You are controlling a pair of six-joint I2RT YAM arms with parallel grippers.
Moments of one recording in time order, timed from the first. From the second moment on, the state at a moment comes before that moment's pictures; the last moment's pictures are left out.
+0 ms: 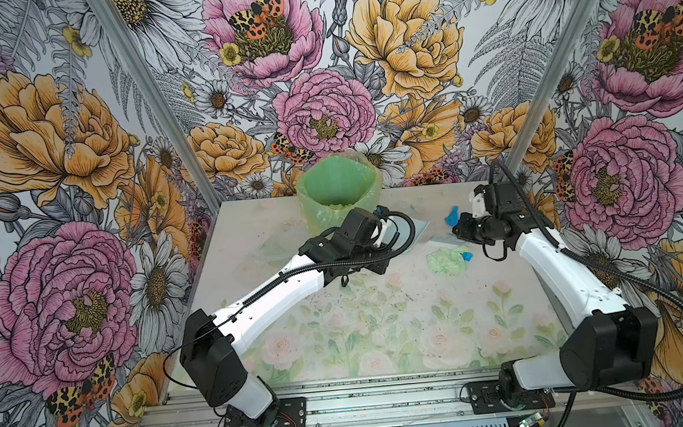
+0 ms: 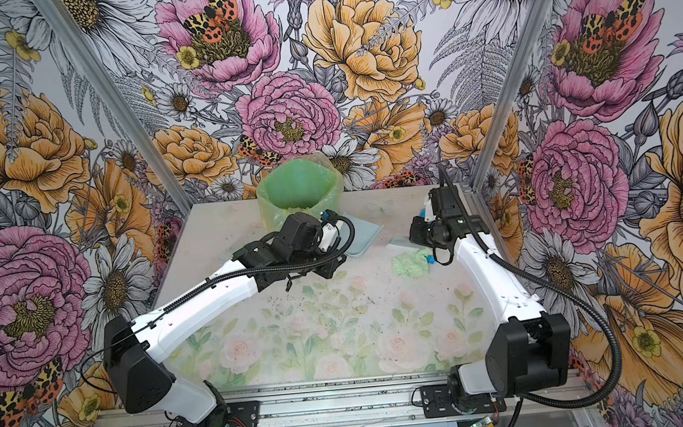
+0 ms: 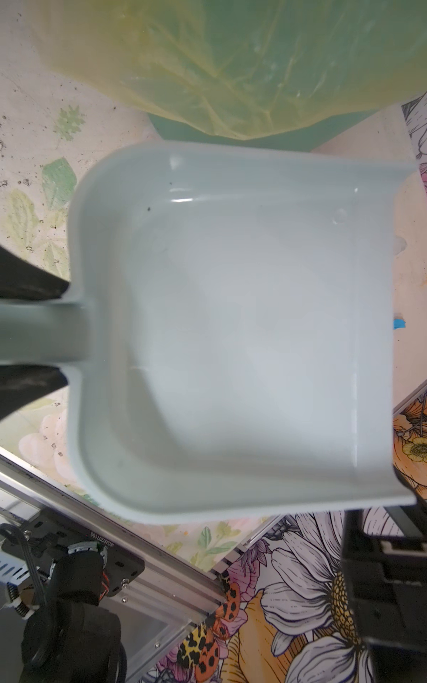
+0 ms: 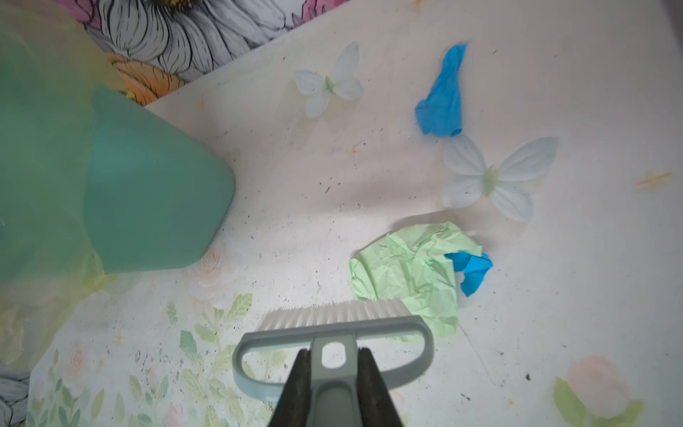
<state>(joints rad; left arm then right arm) -0.83 1.56 1.44 -0.62 0.07 -0.24 0.06 1.36 1.26 -0.77 -0.15 0.37</state>
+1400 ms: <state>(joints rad) -0.87 1.72 1.34 -0.67 0.07 -0.24 0.16 1.59 1.21 -0.66 -0.12 0.46</state>
